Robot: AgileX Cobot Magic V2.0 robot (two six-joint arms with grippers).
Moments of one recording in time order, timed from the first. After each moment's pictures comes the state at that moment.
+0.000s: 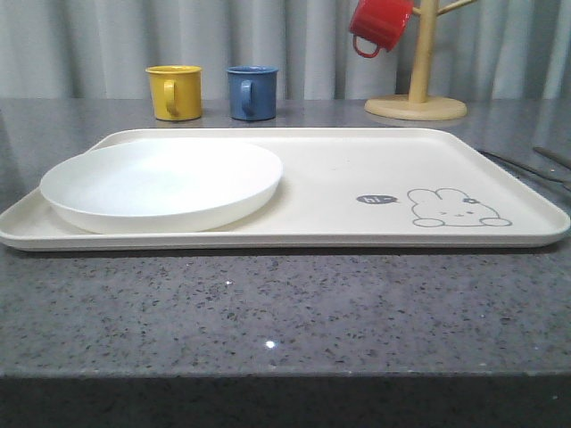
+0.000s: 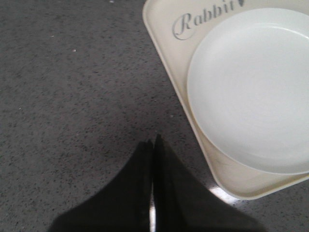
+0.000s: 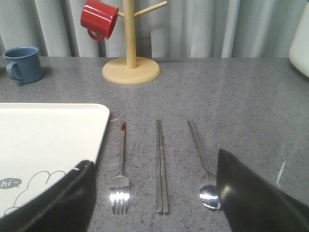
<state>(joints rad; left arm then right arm) -0.27 1.24 -1.31 0.06 1.09 0.14 -0.04 0.29 -0.46 0.08 0.41 0.00</state>
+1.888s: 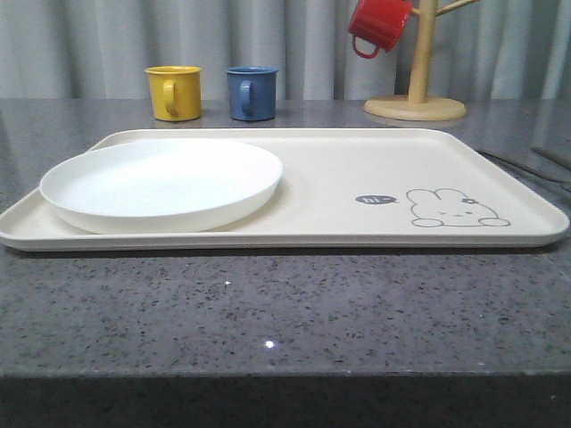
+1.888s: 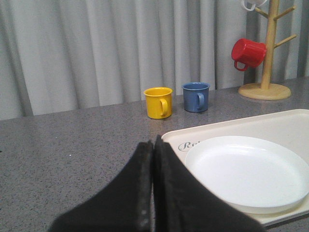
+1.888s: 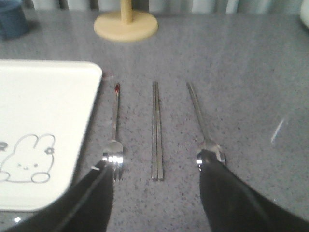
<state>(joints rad) -0.22 0.00 -0.35 -0.02 0.39 0.13 -0.04 0.50 -0.55 0.05 0.55 -0.01</state>
